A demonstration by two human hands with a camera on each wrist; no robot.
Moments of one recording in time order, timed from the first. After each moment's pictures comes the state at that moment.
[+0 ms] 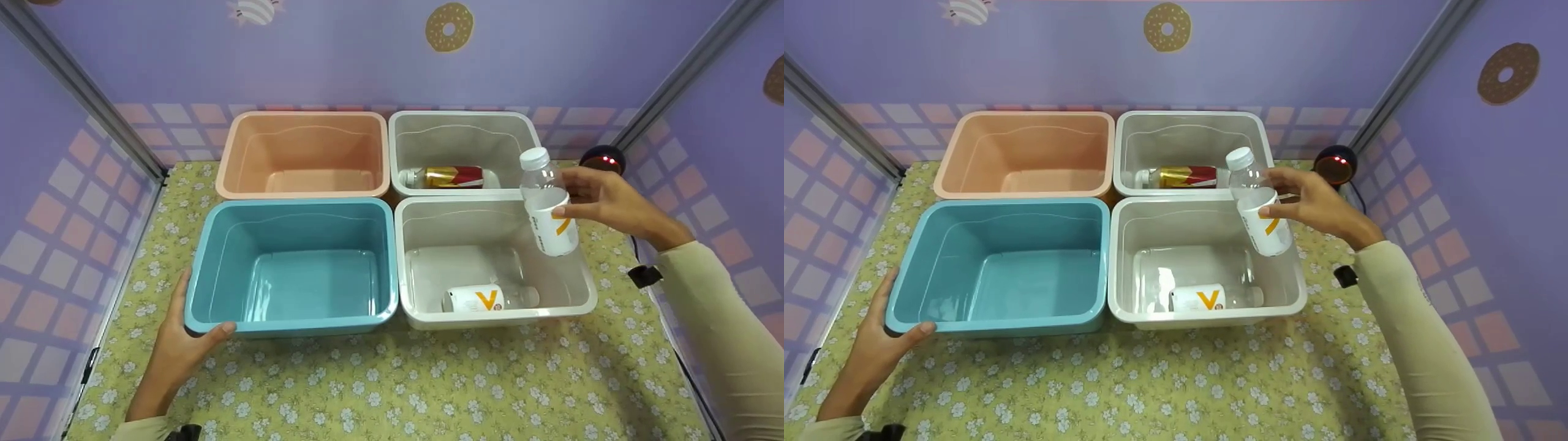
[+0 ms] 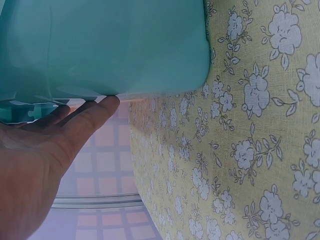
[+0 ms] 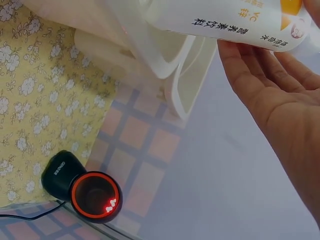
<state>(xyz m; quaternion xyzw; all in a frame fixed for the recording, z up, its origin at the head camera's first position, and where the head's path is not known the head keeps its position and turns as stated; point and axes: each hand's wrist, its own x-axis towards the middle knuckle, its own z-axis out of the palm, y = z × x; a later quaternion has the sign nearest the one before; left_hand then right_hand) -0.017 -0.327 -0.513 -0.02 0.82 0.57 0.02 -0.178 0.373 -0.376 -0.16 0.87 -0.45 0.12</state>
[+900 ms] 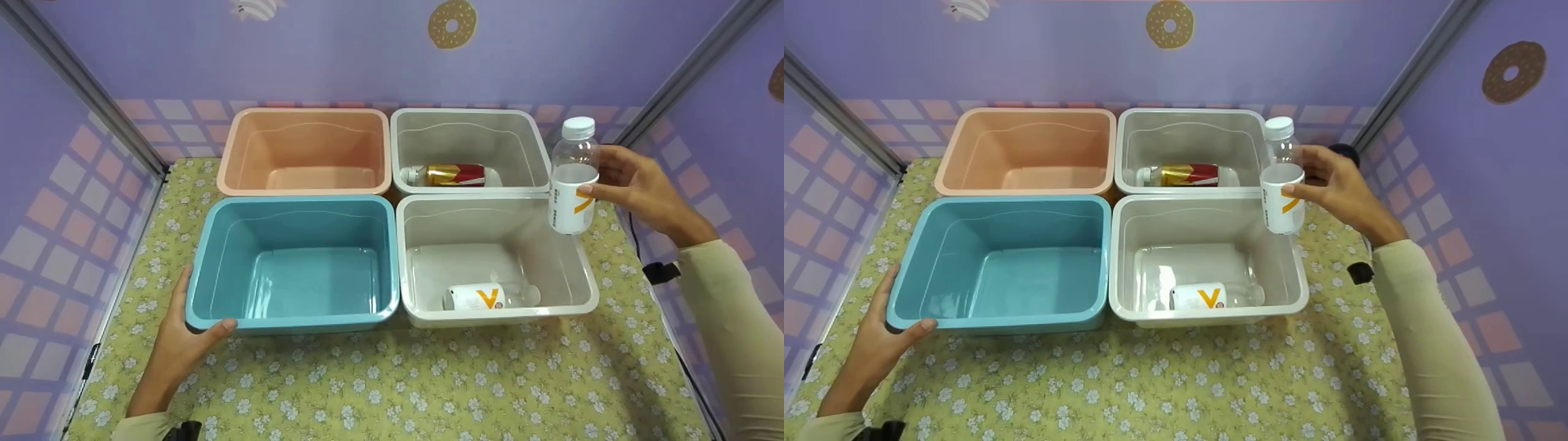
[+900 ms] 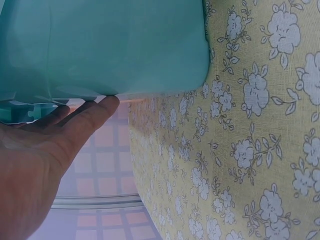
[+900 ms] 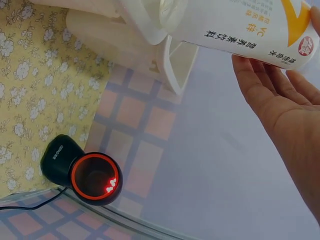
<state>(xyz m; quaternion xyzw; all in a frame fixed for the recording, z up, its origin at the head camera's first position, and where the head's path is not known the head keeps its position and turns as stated) -0.018 -0.329 -0.514 -0.03 0.82 0.57 0.03 -0.177 0.395 -0.365 -0.12 0.86 -0.50 0.02</state>
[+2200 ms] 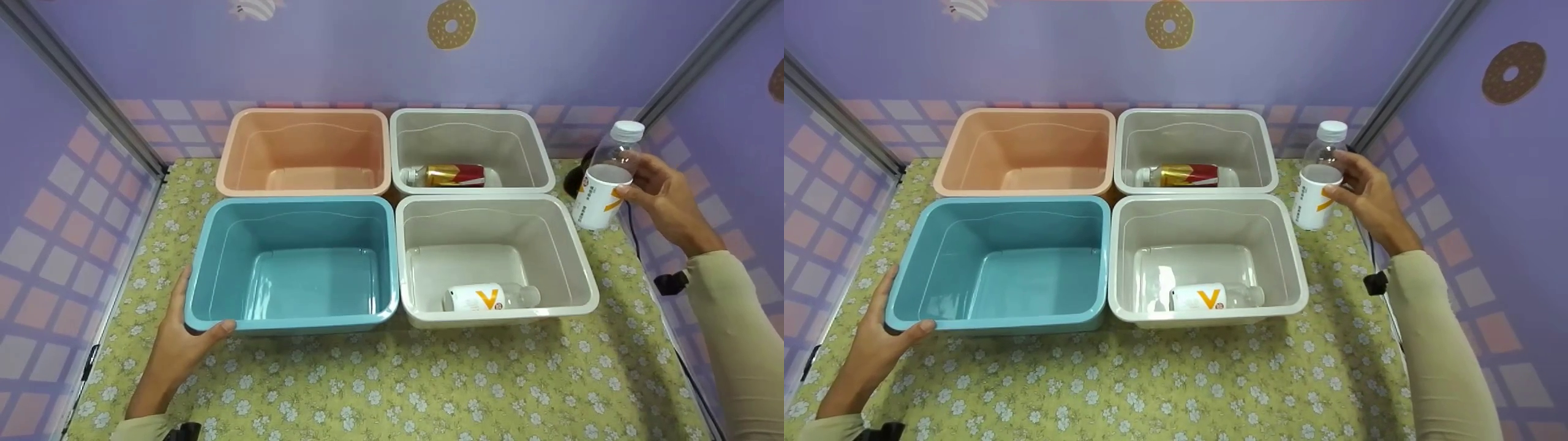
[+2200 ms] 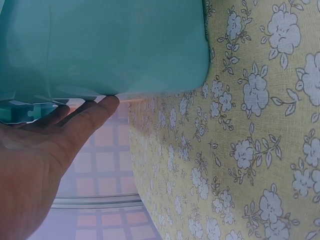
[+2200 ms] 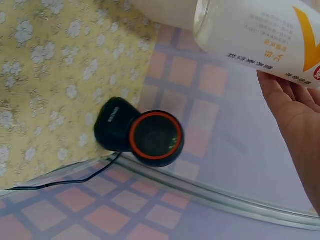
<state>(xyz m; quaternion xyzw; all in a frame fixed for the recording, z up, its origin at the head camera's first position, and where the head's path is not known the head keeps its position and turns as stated) -0.016 -0.326 -0.514 -0.03 0.80 0.59 0.02 -0.175 0.452 -0.404 -0.09 0.79 -0.61 -0.04</state>
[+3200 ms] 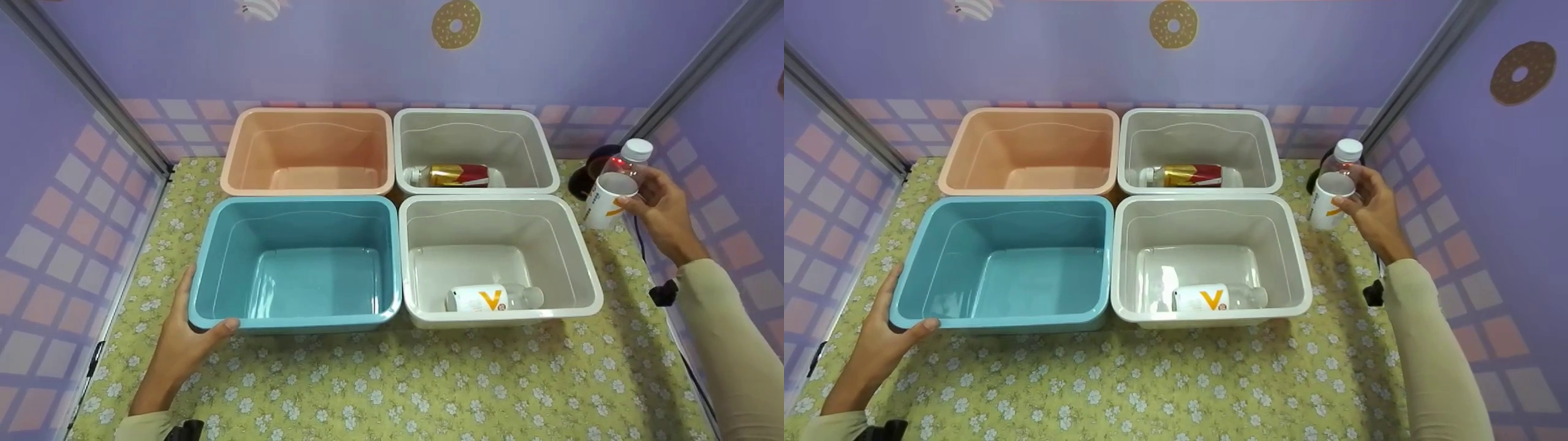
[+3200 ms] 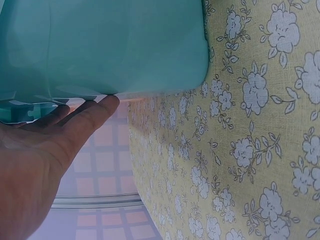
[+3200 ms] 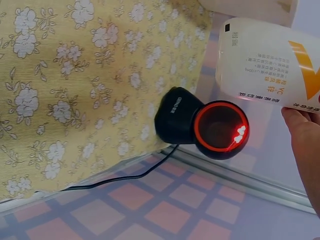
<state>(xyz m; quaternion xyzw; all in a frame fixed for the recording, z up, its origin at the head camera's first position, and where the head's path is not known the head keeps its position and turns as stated) -0.016 -0.329 -0.512 -0.04 0.83 0.56 0.03 -0.187 0.471 -0.460 -0.06 0.72 -0.69 -0.11</state>
